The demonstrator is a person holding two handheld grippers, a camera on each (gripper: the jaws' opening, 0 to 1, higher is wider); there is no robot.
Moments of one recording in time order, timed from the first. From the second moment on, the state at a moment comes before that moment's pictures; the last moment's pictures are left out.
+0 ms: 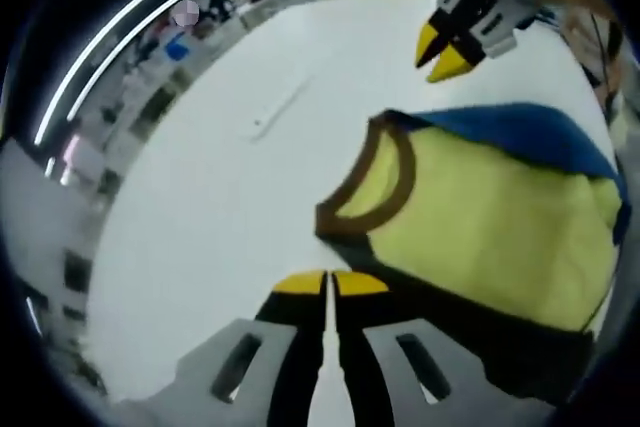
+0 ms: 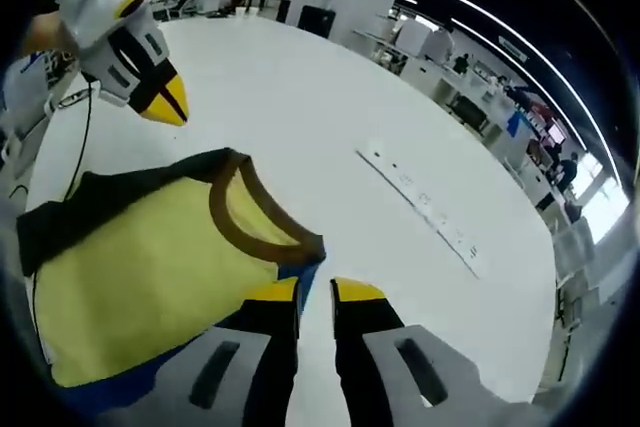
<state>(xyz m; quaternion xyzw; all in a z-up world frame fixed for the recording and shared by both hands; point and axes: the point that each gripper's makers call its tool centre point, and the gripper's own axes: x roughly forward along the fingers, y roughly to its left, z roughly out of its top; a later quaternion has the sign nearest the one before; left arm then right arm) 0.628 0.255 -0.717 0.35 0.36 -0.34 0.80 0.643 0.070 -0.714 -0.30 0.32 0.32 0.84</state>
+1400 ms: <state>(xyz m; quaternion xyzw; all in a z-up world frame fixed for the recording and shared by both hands) 0.509 0.238 -0.684 0.36 0.38 -0.47 0.71 0.538 0.083 -0.689 -0.28 0.34 0.42 0.79</state>
